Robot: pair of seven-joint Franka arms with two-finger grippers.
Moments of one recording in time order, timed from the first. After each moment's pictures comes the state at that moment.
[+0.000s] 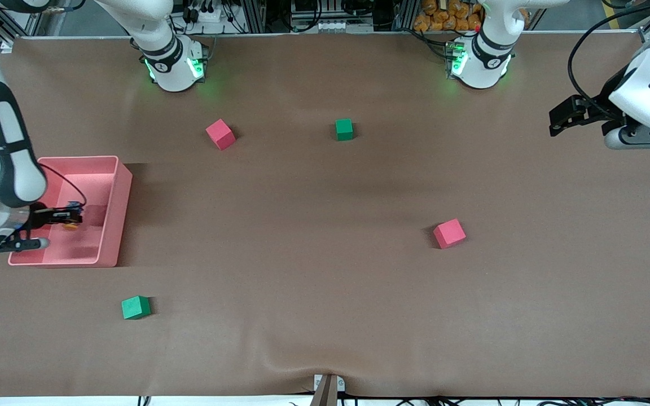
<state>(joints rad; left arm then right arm) -0.03 0.00 -0.12 -1.52 0.01 1.43 -0.15 -0.41 0.56 0.02 -1.73 0.00 2.04 -0.46</state>
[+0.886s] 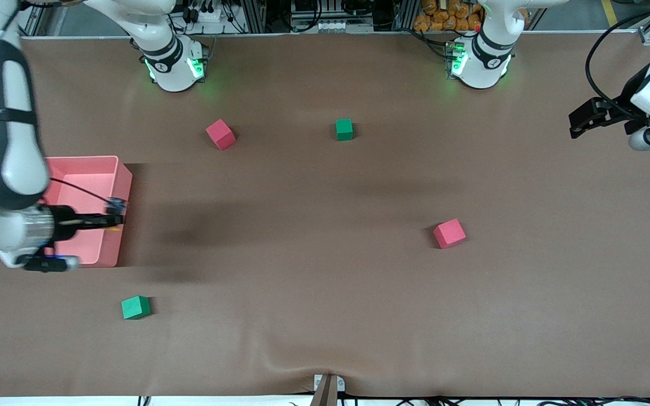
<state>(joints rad) 0.00 -0.01 -0.11 -1.51 0.07 1.43 -0.15 -0.05 0.51 0.06 -1.42 0.23 1.59 0.01</state>
